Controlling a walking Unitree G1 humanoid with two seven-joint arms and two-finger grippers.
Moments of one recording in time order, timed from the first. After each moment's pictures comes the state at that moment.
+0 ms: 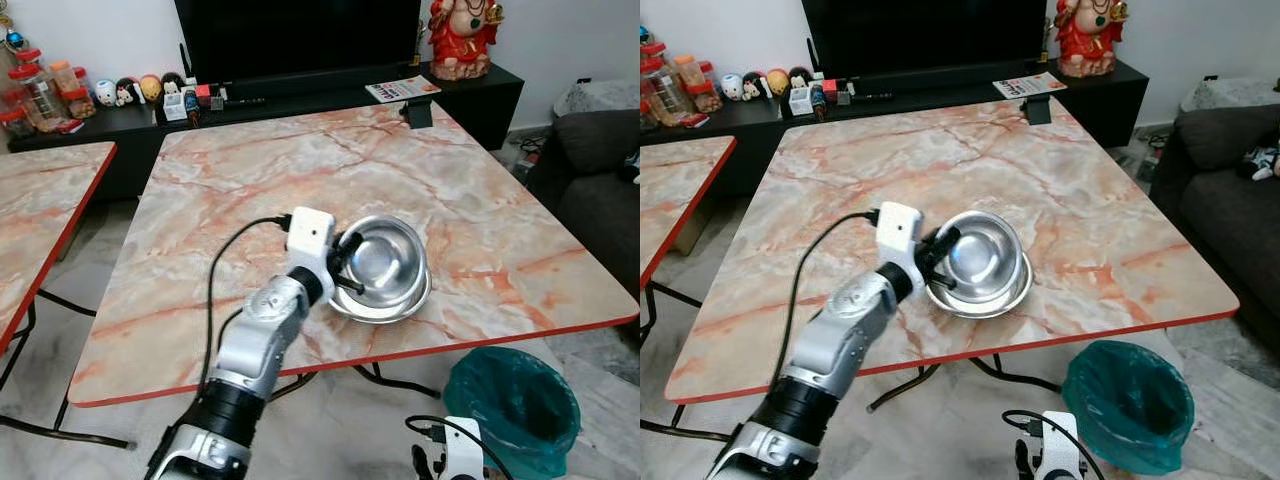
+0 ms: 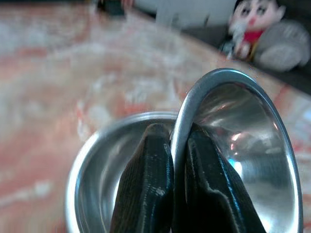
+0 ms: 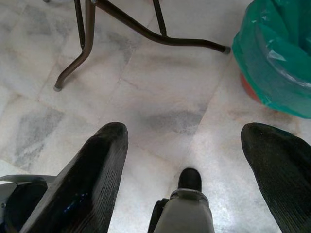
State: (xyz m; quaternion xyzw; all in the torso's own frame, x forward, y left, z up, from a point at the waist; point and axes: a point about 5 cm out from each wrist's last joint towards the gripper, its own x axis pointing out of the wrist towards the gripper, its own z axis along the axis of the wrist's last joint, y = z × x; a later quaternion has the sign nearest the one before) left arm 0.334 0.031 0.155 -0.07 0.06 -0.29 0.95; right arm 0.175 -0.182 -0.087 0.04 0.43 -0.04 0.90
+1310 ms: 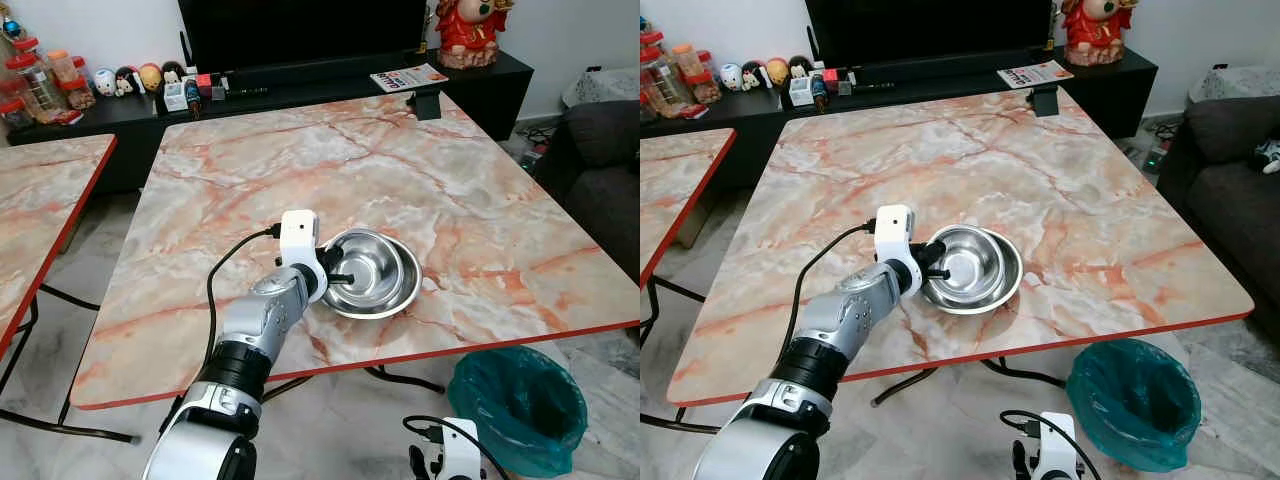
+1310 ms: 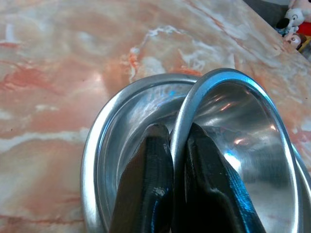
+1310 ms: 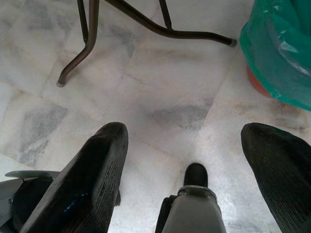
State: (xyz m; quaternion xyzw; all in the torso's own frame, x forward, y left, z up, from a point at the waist) left arm 0.359 0.042 0.147 -0.15 0.16 -0.21 0.95; right arm 0.173 -0.178 -0.088 0.04 0.44 -0.04 0.90
